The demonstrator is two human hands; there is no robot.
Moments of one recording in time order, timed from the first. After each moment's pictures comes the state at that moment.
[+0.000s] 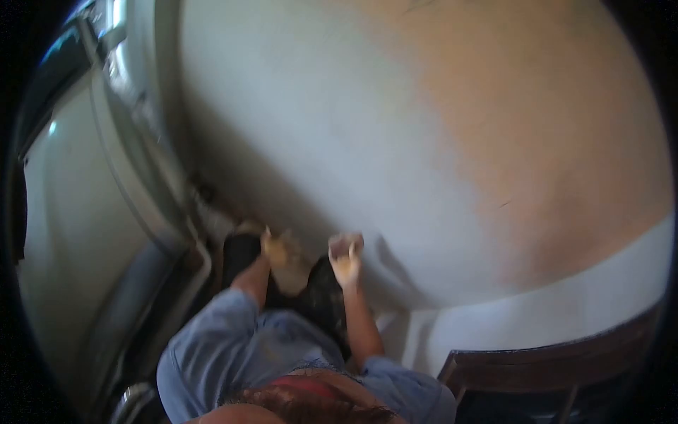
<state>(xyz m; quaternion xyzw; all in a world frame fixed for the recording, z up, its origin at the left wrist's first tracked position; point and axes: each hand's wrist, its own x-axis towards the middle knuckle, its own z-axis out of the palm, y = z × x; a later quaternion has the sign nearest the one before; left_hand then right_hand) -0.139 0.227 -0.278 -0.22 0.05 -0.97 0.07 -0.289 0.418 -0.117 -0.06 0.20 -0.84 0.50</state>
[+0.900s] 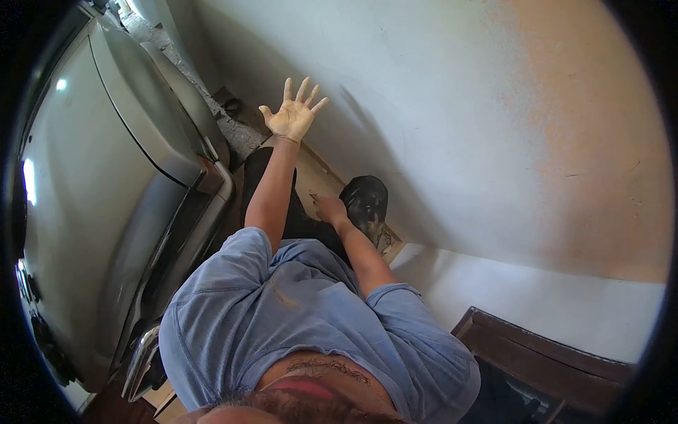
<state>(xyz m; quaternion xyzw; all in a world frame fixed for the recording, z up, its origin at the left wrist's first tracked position) -0.149 0.149 -0.113 -0.16 0.06 -0.88 0.44 -0.198 0.386 -0.216 -0.56 0.78 0.07 0.28</state>
